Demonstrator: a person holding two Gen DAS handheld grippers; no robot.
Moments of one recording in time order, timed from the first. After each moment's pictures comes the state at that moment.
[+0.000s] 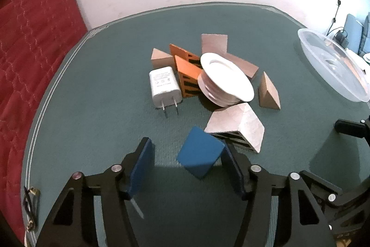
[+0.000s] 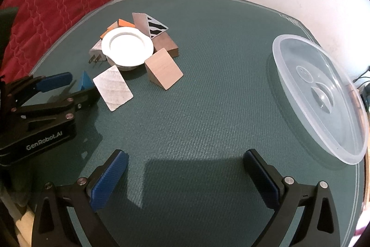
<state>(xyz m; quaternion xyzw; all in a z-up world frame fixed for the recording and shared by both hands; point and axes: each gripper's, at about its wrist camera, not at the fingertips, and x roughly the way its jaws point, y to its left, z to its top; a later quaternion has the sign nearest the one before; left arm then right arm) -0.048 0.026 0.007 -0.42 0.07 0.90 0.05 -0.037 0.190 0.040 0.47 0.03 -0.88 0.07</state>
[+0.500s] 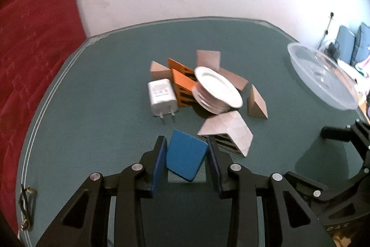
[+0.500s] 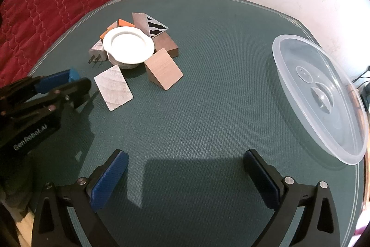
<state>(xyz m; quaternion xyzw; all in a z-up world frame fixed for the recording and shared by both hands) -0.030 0.028 0.022 -0.38 0.05 0.92 0.07 -0.040 0.191 0.042 0.47 0.03 -0.88 0.07</state>
